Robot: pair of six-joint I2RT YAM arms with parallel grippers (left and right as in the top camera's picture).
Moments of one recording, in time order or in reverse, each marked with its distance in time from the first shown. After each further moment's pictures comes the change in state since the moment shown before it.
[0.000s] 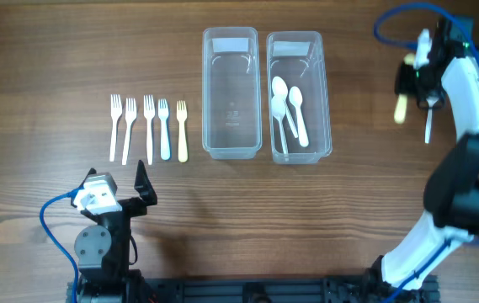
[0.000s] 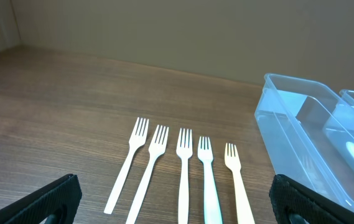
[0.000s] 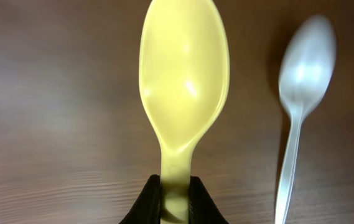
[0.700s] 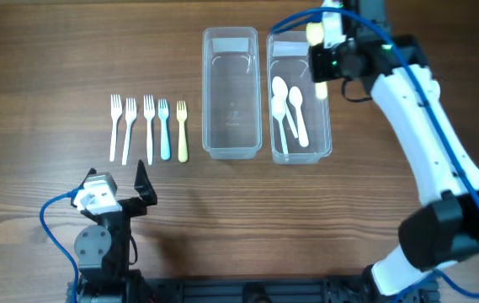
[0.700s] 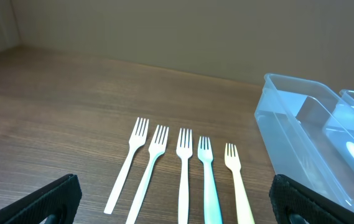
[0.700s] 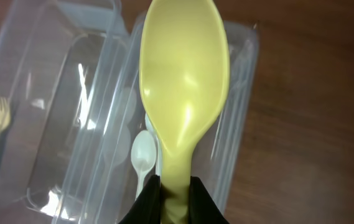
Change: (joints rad) left arm 0.000 0.000 0.000 0.000 0.000 0.000; right arm 0.460 -0.170 0.026 0.000 -0.042 0.060
